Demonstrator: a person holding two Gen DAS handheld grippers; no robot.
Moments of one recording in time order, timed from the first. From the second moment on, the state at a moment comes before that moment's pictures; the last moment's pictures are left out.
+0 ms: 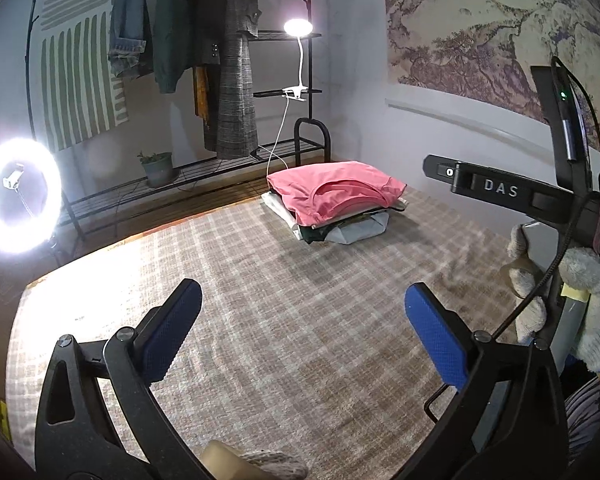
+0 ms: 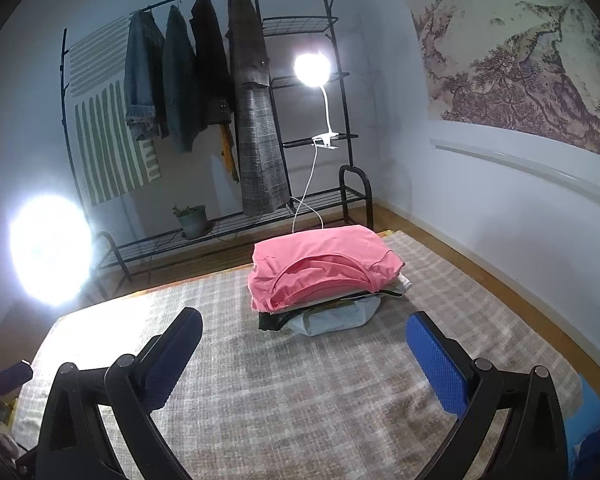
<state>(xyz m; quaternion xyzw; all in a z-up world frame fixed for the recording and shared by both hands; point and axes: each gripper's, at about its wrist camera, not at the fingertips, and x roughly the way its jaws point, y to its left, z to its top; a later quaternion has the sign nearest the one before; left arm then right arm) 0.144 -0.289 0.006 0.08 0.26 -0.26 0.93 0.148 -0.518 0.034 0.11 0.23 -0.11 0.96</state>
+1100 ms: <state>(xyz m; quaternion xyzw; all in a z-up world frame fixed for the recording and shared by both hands) 0.145 -0.292 0.004 0.09 0.26 -0.28 0.92 0.159 -0.518 0.028 0.11 0.23 -0.10 0.96</state>
